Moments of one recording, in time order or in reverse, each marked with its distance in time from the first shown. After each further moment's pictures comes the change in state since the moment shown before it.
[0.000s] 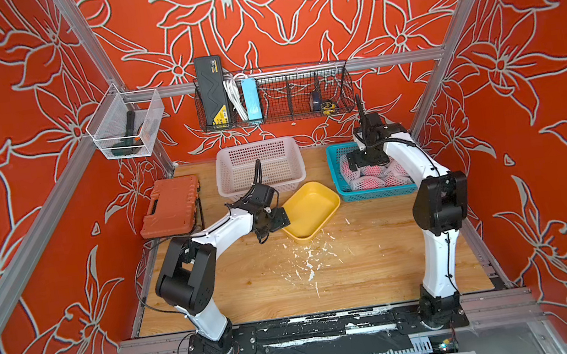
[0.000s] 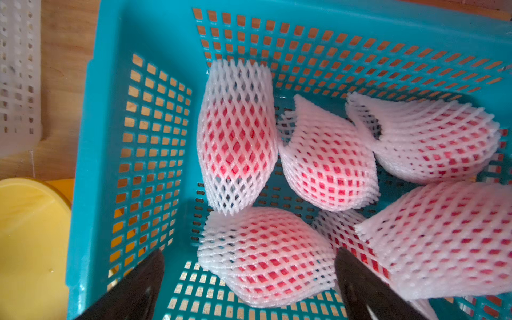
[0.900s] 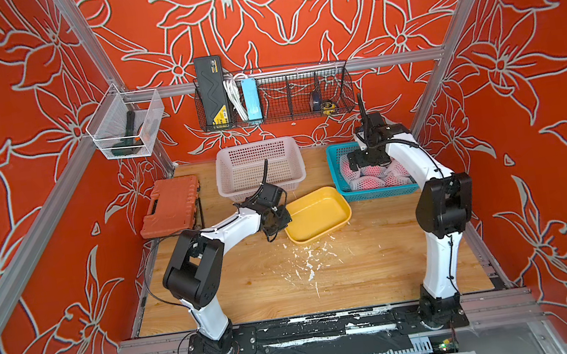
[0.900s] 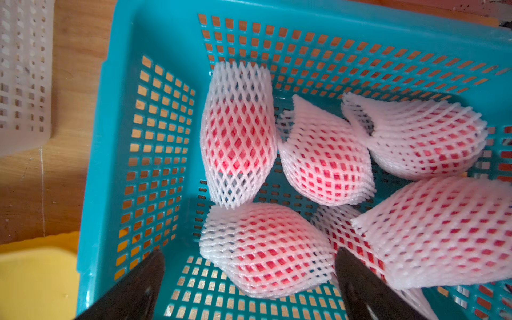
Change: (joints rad) left arm -0.042 0.100 0.094 0.035 -0.039 -0.024; right arm 0.000 -0.042 -0.043 0.023 -0.002 -0.003
